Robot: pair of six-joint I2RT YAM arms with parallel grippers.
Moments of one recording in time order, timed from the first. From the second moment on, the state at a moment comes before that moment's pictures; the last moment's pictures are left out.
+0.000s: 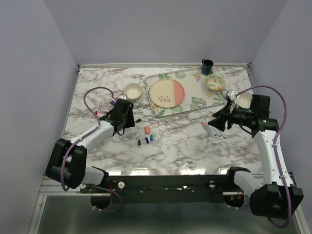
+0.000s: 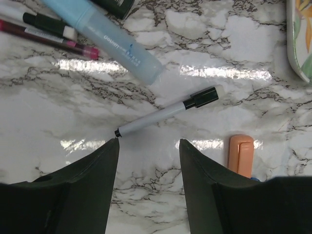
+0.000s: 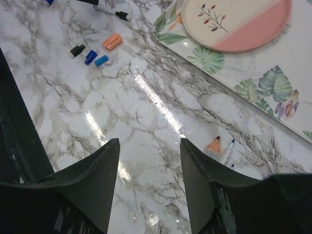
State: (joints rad) left arm -0.39 1.32 0.70 -0.25 -0.20 -0.47; right arm -0.15 0.99 0.89 -0.71 -1.04 -0.60
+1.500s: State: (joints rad) left arm -0.45 1.61 0.89 -0.36 -0.11 -0.35; right arm -0.15 0.99 0.89 -0.73 -1.04 -0.63
